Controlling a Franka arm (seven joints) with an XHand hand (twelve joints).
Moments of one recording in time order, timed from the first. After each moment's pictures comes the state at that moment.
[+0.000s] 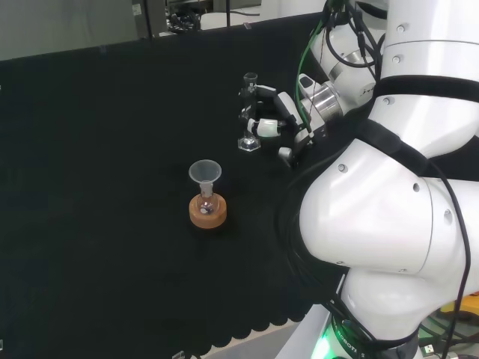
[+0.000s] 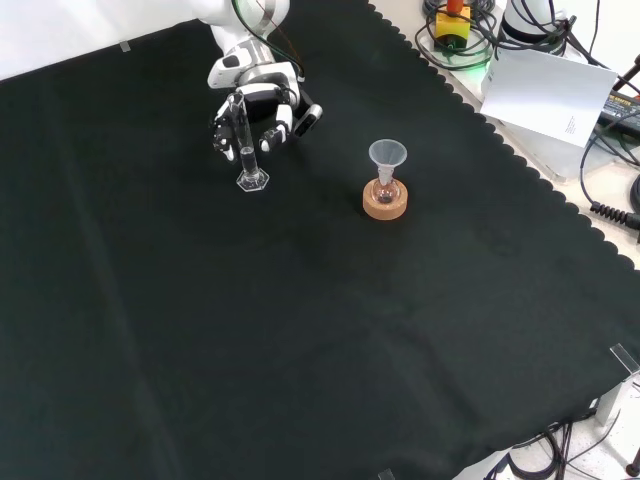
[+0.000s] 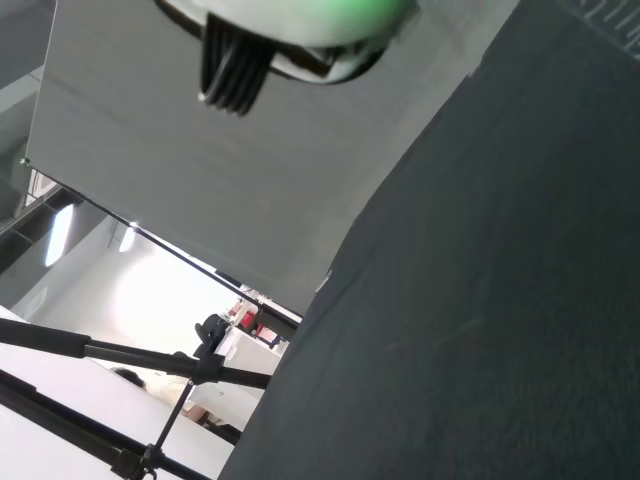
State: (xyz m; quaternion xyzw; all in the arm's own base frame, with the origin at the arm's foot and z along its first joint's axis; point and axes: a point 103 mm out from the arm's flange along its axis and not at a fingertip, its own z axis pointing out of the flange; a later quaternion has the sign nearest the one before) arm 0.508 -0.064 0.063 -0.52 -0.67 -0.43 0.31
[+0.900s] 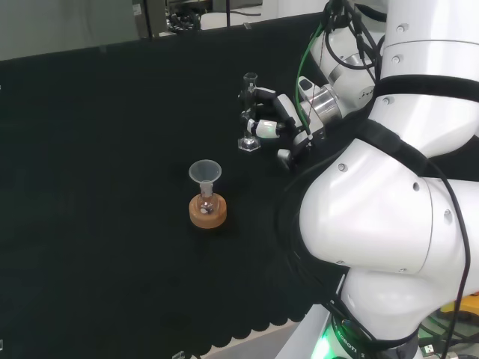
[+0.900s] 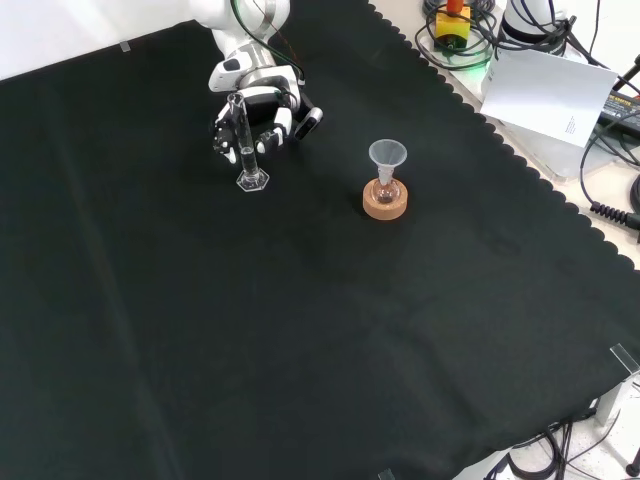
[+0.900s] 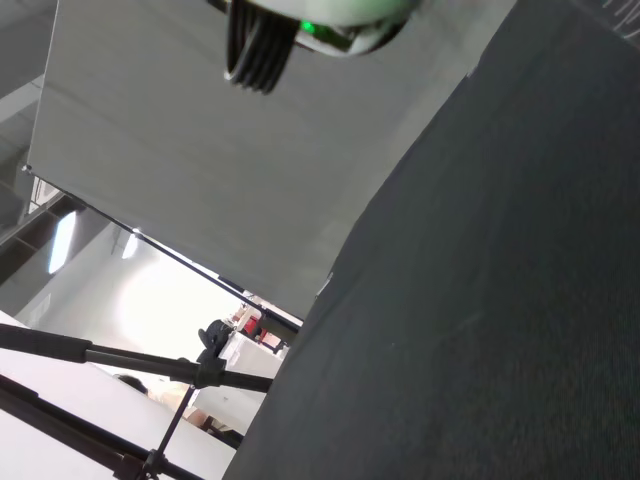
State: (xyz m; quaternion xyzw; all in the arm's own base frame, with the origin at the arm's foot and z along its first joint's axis) arm 0.508 -0.062 0.058 -0.52 -0.67 -0.44 0.31
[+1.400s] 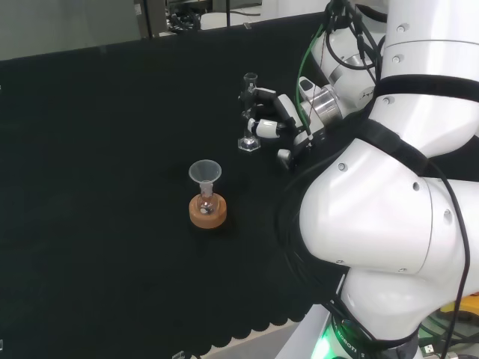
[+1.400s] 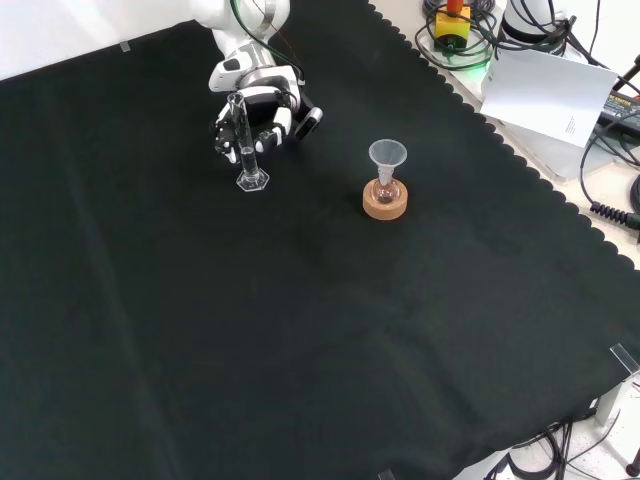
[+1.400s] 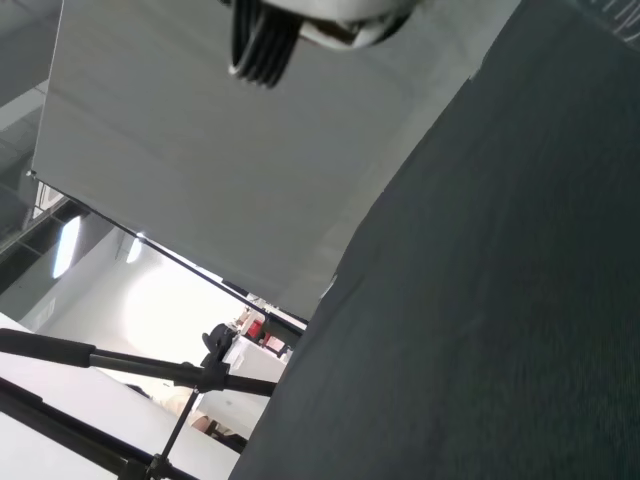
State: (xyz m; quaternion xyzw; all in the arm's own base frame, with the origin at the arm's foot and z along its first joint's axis) arm 0.508 -0.063 0.058 -0.52 -0.66 -0.44 0.31
